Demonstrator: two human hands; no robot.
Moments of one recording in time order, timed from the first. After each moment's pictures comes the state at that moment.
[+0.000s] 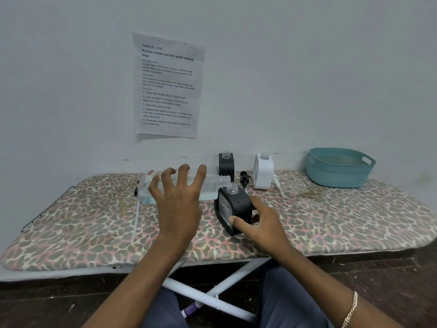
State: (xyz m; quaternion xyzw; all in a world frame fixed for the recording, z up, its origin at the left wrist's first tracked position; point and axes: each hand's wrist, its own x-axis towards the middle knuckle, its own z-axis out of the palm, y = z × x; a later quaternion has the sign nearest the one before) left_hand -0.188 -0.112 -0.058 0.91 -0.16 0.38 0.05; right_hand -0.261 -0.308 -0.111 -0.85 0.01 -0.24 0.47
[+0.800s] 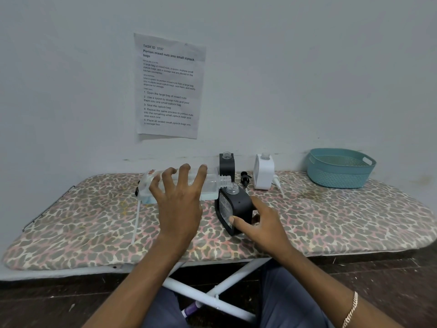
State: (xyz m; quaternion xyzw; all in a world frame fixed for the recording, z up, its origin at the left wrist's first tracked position) left_hand -0.188 -0.111 -0.057 0.91 -0.16 0.38 0.05; right_hand -0.261 -0.308 -0.111 -0.85 0.01 -0.24 0.48
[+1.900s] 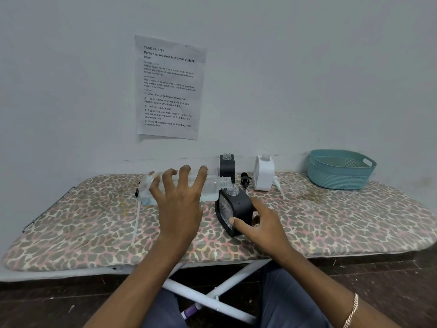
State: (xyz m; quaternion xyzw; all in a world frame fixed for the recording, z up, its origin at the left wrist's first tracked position) left_hand -0.188 -0.112 -0.058 0.91 -0.16 0.38 0.05; right_hand -0.259 -0.309 -0.113 -0.85 0.01 -0.24 0.47
